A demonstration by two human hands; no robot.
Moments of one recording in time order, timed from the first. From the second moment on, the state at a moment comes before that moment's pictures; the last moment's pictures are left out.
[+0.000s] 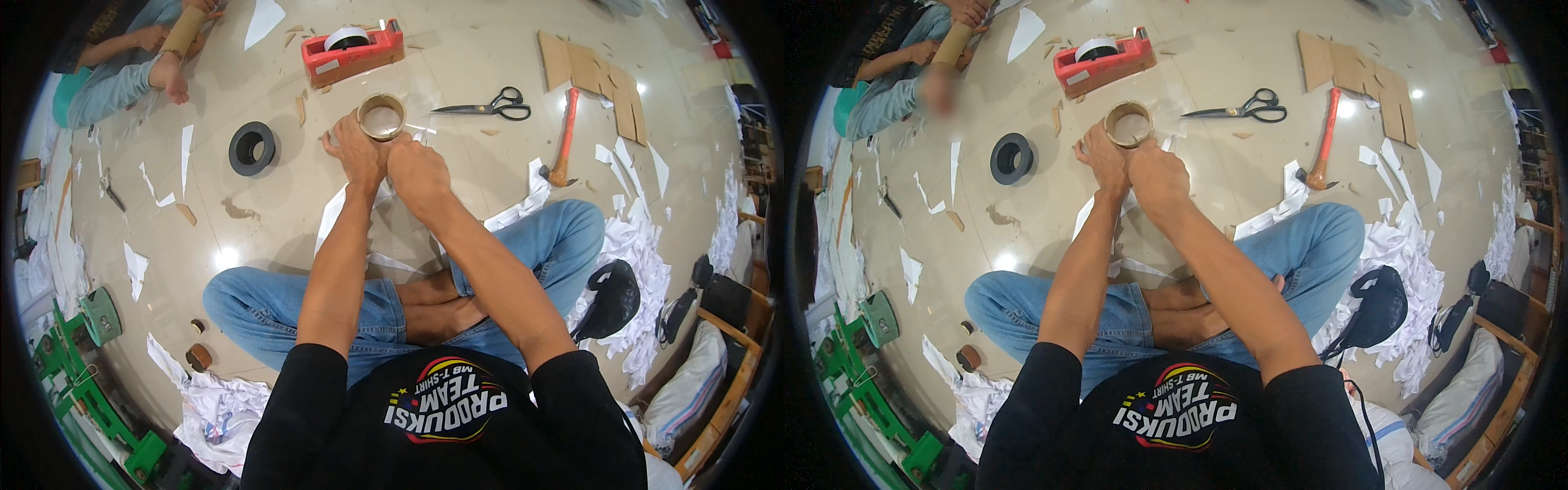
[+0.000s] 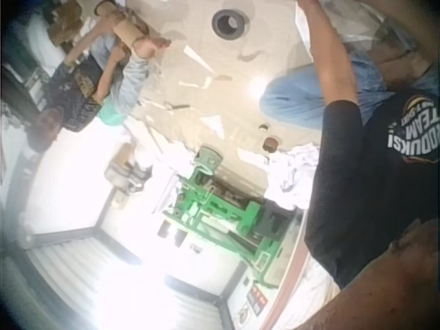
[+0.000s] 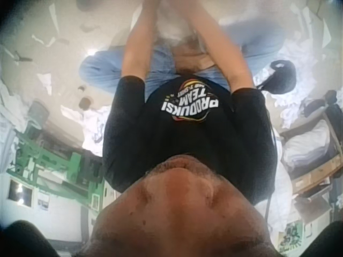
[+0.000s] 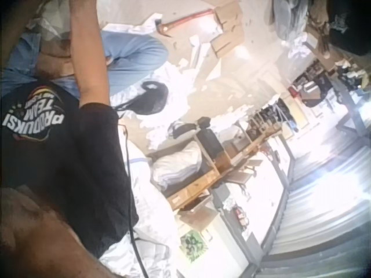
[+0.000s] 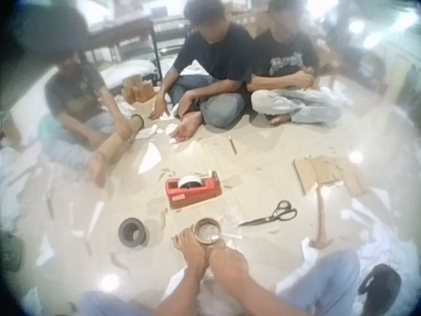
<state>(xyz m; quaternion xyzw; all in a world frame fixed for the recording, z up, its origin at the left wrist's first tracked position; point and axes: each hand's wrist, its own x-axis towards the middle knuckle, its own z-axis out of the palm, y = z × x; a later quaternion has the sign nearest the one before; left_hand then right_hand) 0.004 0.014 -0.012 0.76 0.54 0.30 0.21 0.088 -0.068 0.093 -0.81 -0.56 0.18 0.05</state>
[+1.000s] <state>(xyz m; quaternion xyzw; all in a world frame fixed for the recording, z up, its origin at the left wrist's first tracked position) 0.008 0.017 -0.004 0.77 0.54 0.26 0.21 0.101 -0.065 0.059 -0.80 -0.58 0.16 0.07</state>
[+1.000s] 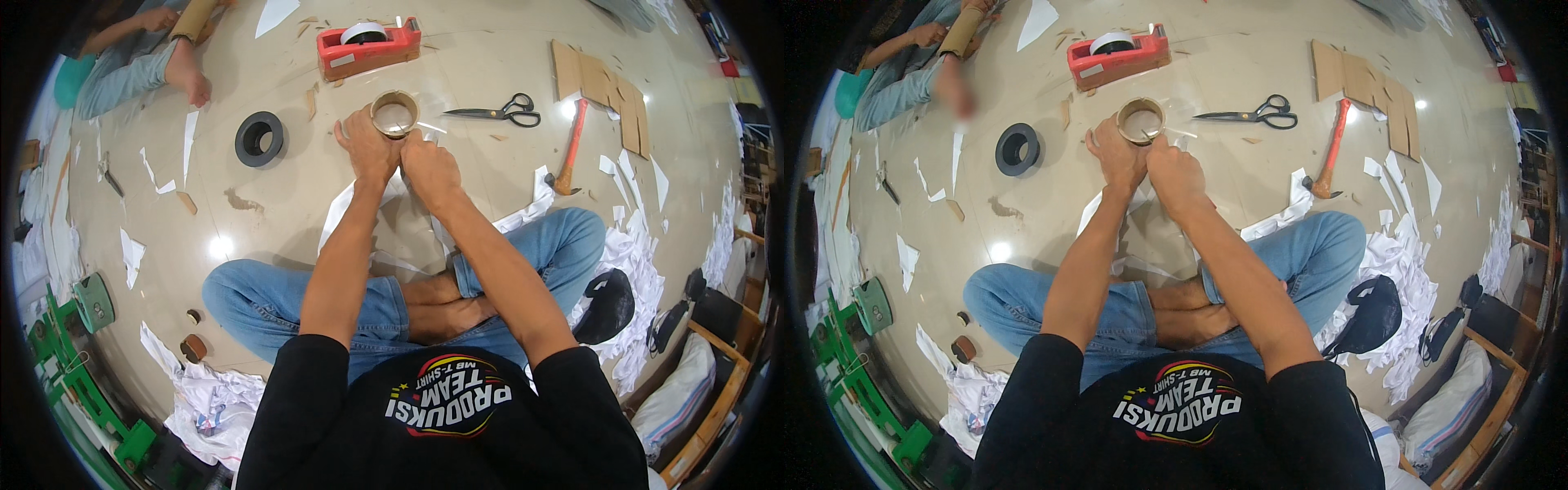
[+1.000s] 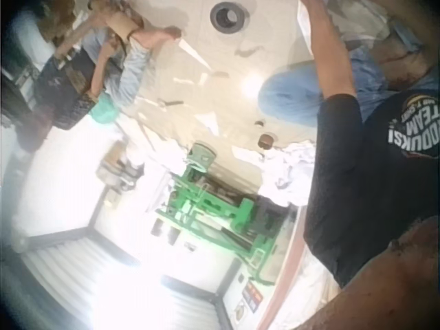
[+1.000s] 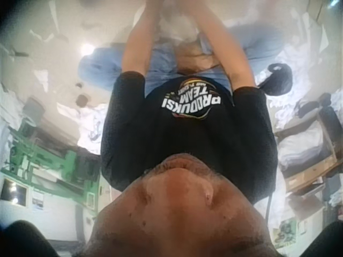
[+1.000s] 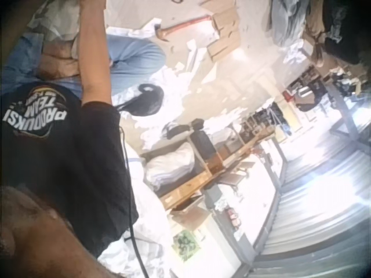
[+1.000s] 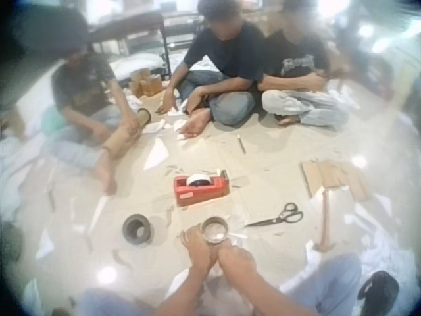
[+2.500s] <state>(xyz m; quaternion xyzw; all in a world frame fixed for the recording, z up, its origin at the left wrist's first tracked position) 0.014 0.019 0.003 0.76 0.57 0.24 0.20 0.120 -0.072 0.052 -0.77 -0.39 0.37 0.34</state>
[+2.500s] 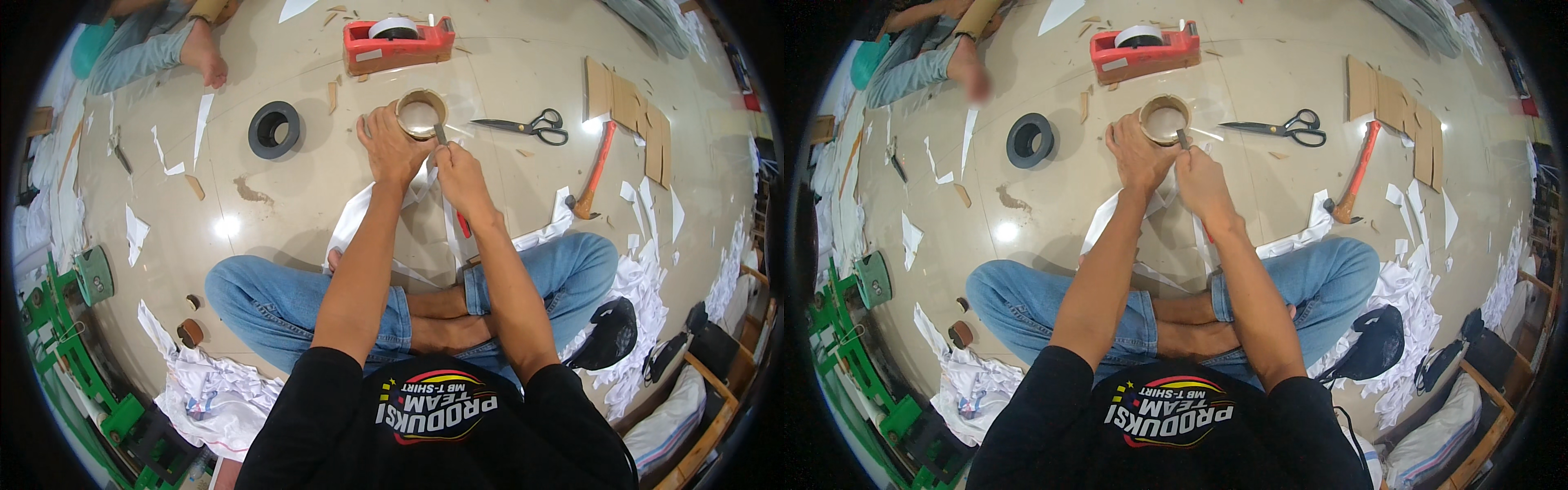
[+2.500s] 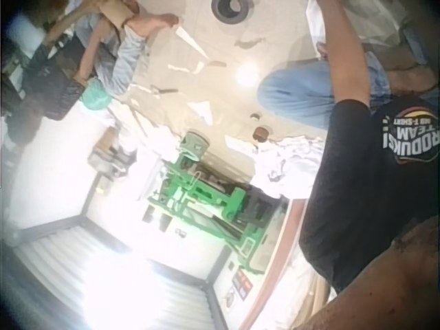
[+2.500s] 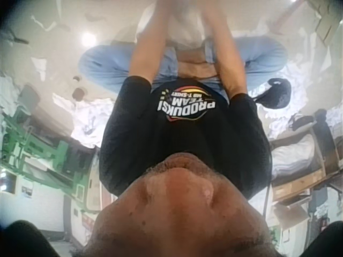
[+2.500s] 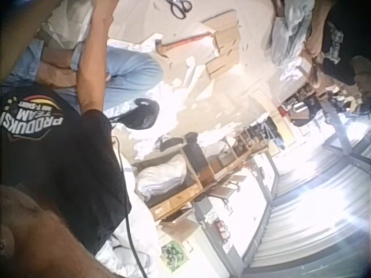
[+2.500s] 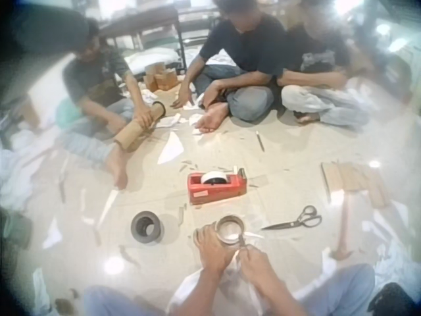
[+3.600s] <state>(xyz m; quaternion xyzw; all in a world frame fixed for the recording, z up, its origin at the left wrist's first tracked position) 0.016 0.018 0.003 0.75 0.56 0.26 0.22 0.134 -0.051 0.075 -0.77 -0.46 0.40 0.17</state>
